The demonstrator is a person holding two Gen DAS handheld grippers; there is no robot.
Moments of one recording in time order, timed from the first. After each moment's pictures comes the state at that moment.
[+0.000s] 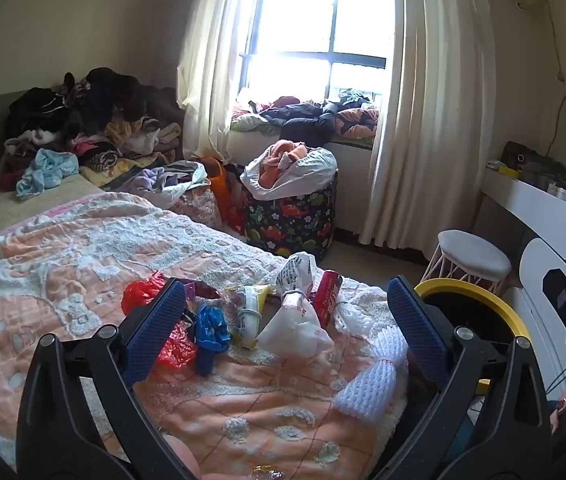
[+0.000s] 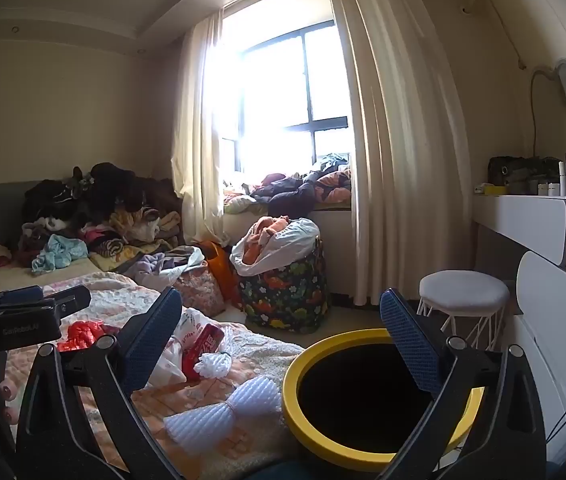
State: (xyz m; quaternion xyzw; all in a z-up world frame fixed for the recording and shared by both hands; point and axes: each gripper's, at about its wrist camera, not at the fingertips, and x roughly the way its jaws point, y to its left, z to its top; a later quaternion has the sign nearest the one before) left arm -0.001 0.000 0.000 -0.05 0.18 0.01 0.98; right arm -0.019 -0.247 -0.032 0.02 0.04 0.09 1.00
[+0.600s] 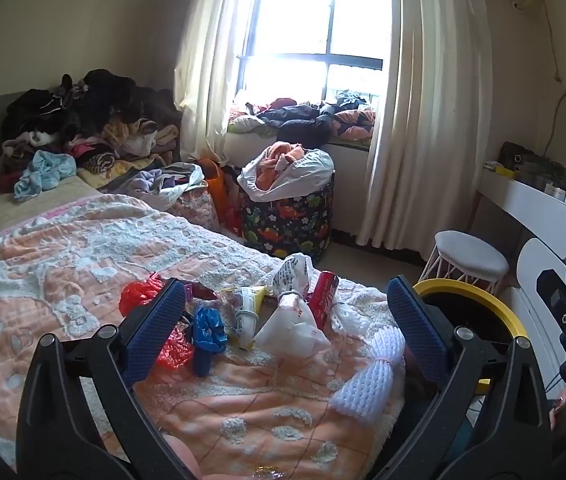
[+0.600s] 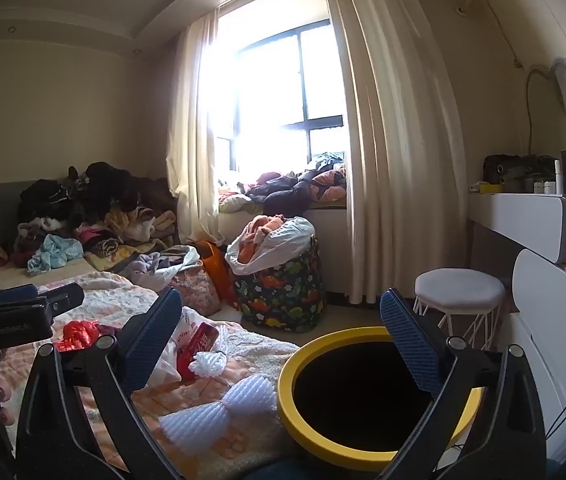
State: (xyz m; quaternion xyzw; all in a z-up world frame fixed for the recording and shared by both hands) left arm -0.001 0.000 0.000 -0.05 0.18 0.01 0.98; right arm -0.018 -0.249 -0.032 0.03 0.04 0.08 1.00
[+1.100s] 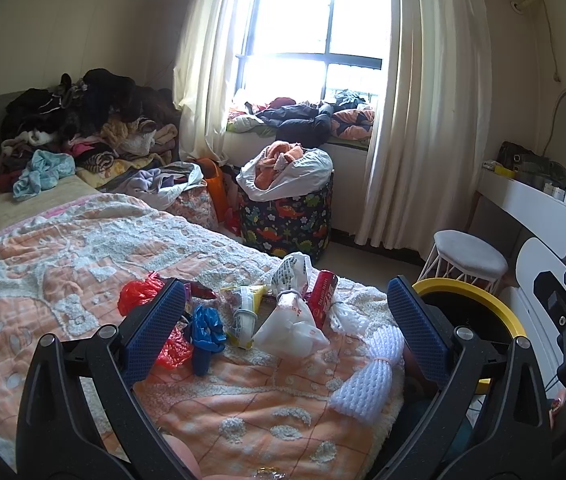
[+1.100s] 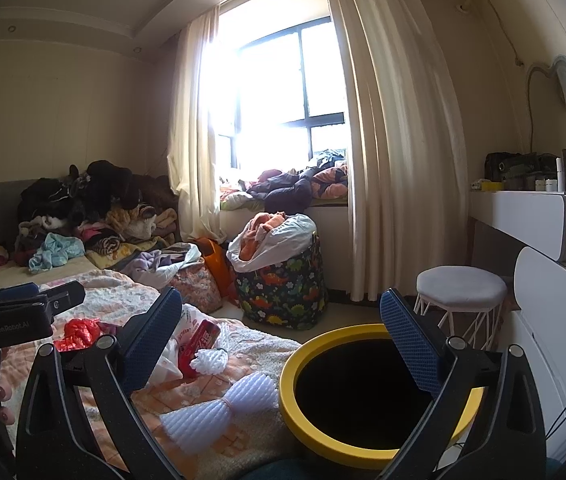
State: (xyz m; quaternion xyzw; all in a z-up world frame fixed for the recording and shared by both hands) left arm -0.001 0.000 0.000 -0.05 0.18 0.01 0.98; right arm -0.019 -0.248 -0.036 0.02 0.05 0.08 1.00
